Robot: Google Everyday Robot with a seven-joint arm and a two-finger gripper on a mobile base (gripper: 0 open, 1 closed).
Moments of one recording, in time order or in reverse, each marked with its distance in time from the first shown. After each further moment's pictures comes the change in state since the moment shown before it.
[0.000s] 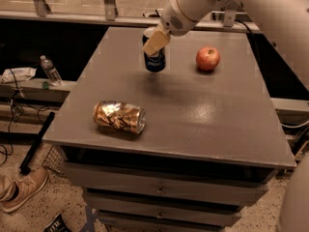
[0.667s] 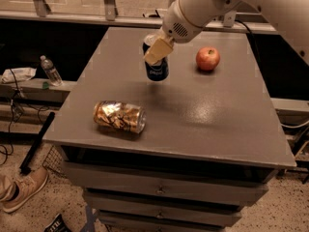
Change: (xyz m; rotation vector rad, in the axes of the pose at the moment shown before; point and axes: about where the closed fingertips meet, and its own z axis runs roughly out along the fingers) arm 0.009 0.045 -0.027 -0.003 0.026 -0.042
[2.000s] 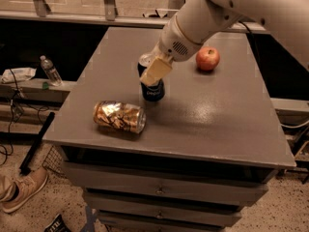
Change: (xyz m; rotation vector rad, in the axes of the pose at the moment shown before) arm 0.016 0.058 0.005 -0.138 0.009 -0.080
